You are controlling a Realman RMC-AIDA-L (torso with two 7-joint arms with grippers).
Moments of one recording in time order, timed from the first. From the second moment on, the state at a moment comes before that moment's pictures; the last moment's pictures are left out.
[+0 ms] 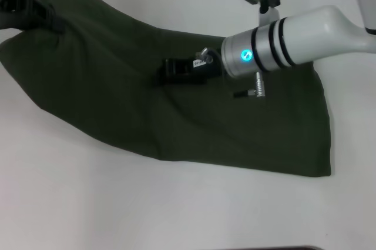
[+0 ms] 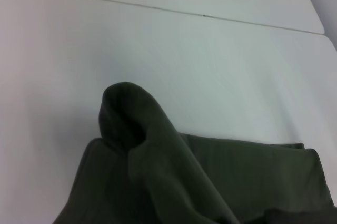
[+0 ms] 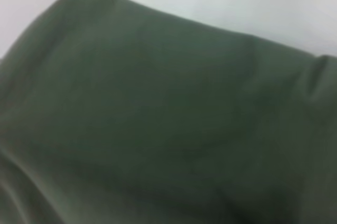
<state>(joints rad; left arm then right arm) -0.74 -1.95 0.65 1.07 2.47 1.80 -2.62 1.05 2.11 -1.03 -0.03 -1.89 -0.93 2.25</state>
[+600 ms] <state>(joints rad) -0.74 -1.95 0.64 1.08 2.46 1.83 -2.62 0.93 2.11 -1.04 -0.18 -1.86 -1.02 2.25</state>
